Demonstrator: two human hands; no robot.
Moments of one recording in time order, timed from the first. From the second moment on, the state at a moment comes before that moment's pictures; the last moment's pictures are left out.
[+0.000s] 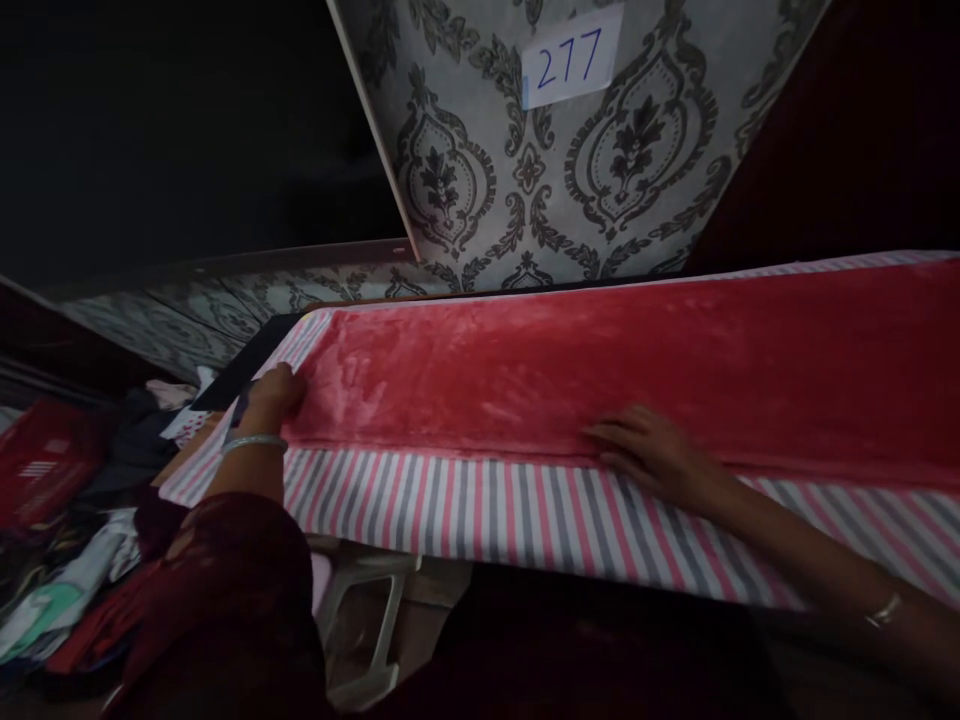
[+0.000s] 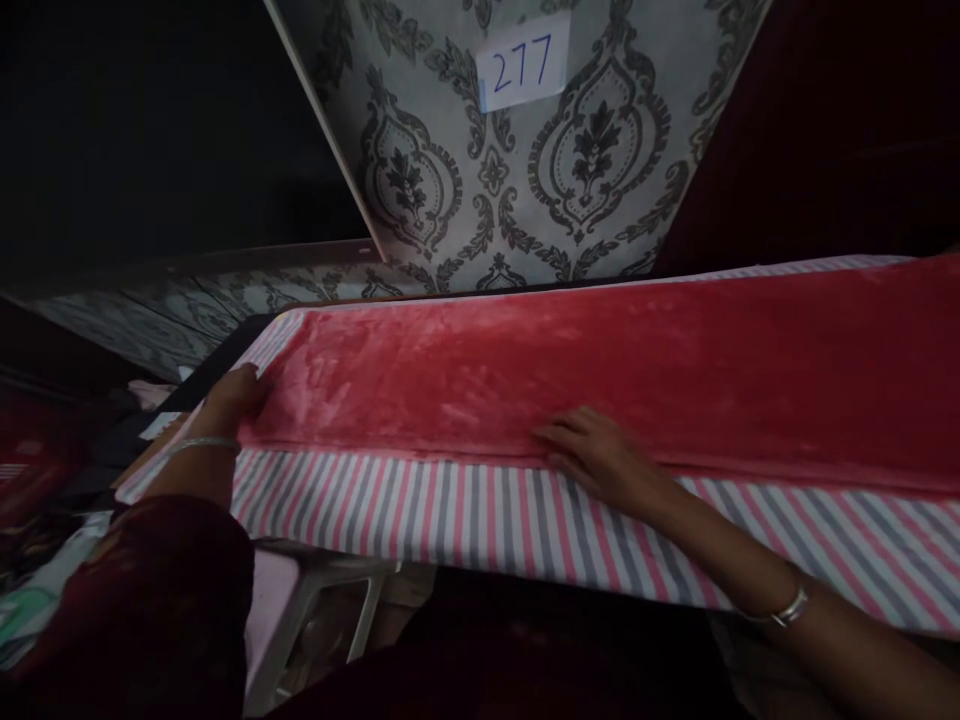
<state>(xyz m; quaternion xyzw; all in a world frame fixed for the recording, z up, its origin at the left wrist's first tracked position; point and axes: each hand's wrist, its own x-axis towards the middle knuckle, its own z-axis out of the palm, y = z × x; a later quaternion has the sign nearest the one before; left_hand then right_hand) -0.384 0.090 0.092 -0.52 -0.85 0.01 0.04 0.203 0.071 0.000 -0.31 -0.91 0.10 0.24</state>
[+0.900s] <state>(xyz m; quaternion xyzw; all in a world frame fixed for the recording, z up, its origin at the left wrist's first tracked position) -0.247 -0.013 0.021 -0.78 -0.60 -0.11 0.09 0.193 0.066 -0.015 -0.28 -0.91 0.00 0.31</state>
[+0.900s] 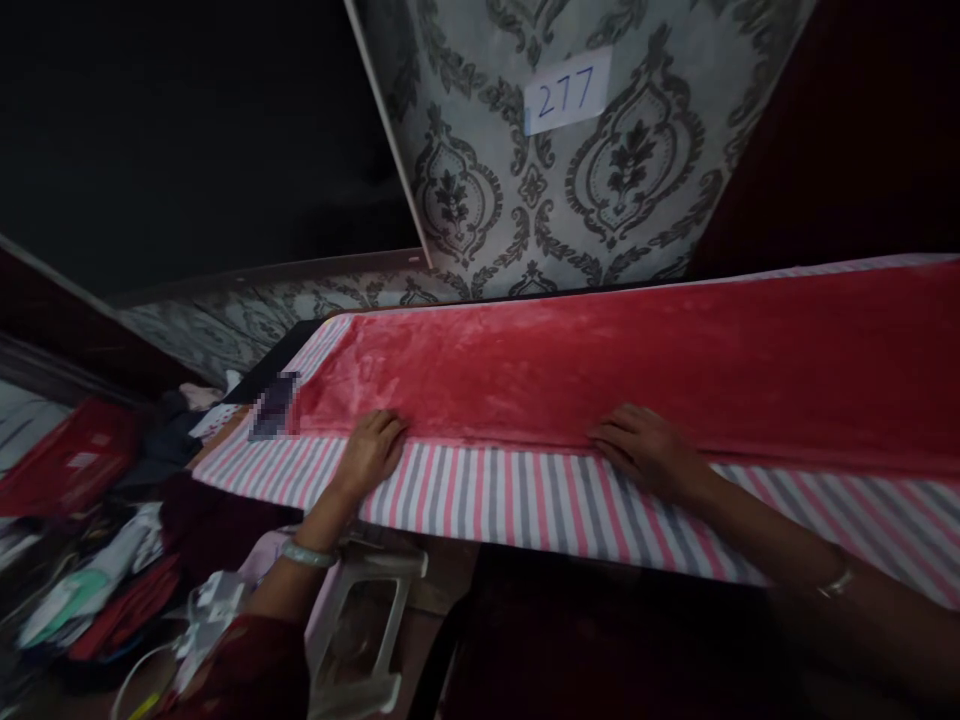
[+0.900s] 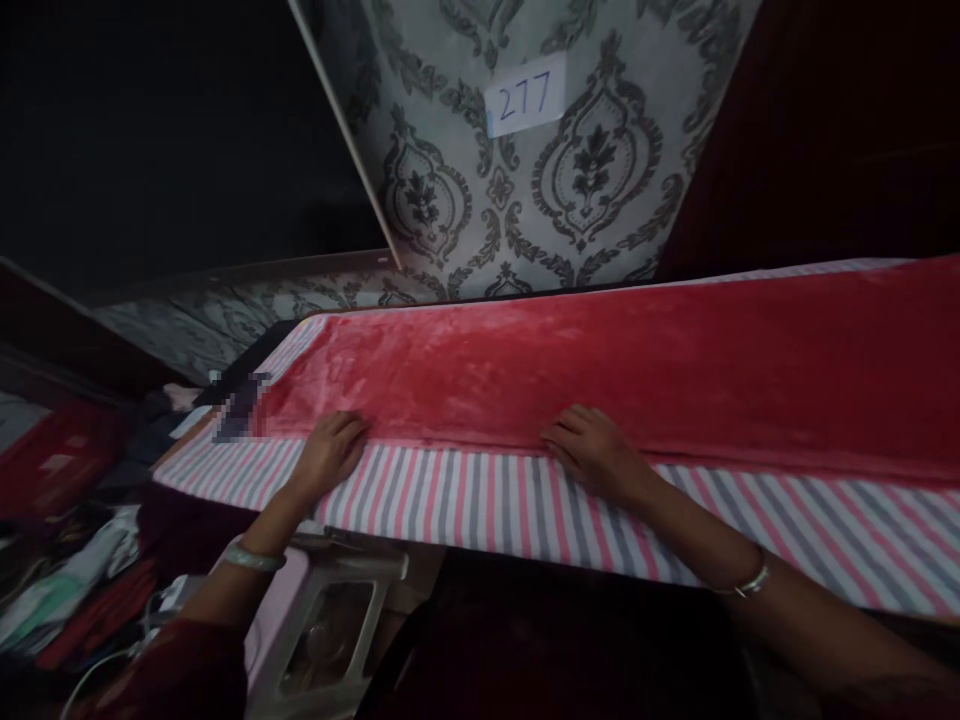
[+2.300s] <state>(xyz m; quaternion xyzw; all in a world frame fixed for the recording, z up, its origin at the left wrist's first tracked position) -0.085 0.098 0.018 -0.77 -0.64 0.02 0.07 0.345 0.098 -0.023 -0.68 -0.72 -0.01 0.09</state>
